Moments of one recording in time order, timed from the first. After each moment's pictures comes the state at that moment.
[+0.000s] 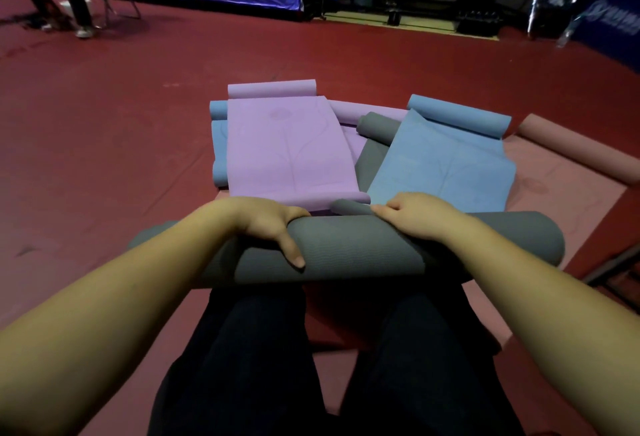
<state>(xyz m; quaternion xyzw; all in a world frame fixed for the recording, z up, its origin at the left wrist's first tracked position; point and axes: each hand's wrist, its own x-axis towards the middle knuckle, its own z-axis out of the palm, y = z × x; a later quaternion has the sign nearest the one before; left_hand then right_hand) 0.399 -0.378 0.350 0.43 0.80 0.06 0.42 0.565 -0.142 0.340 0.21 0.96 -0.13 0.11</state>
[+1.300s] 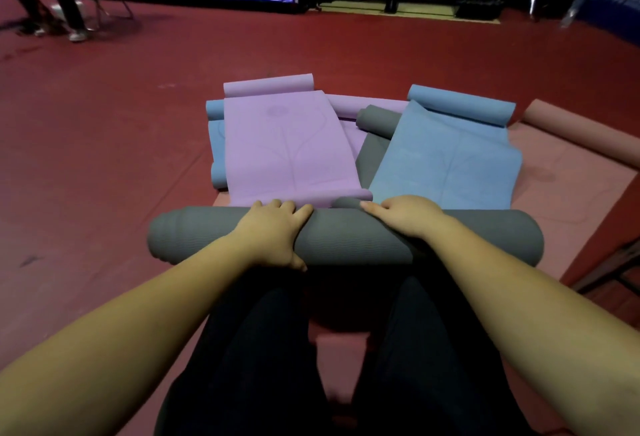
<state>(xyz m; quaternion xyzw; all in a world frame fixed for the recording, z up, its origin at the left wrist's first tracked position) 0.407 -0.362 0.306 0.52 0.85 -0.12 0.03 0.533 -0.124 0.308 0.26 0.94 -0.14 0.15</state>
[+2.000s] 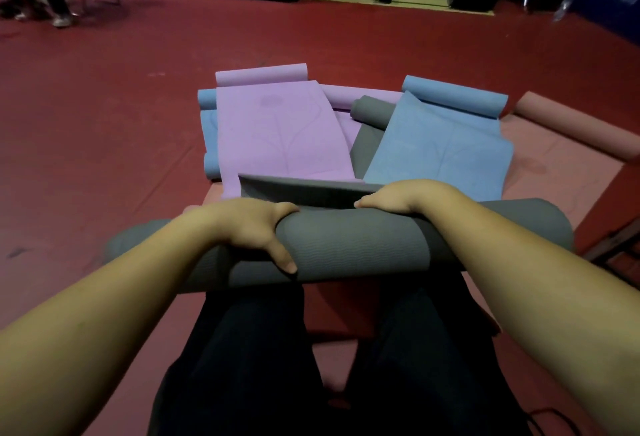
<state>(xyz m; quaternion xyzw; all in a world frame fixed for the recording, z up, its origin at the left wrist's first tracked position) 0.407 -0.385 0.355 0.45 0.83 0.00 0.33 0.529 -0.141 0.349 0.23 0.91 -0.20 0.28</state>
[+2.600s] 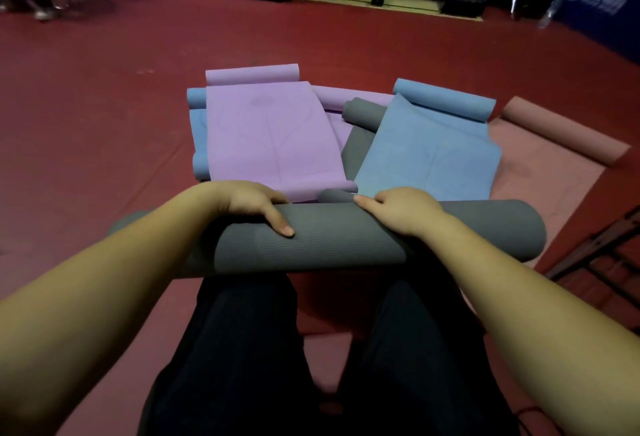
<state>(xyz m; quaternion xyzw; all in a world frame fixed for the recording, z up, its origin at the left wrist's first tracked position) 0.373 -0.357 0.349 0.36 0.79 0.15 0.47 0.558 -0.139 0.327 0.25 0.96 -0.09 0.10</state>
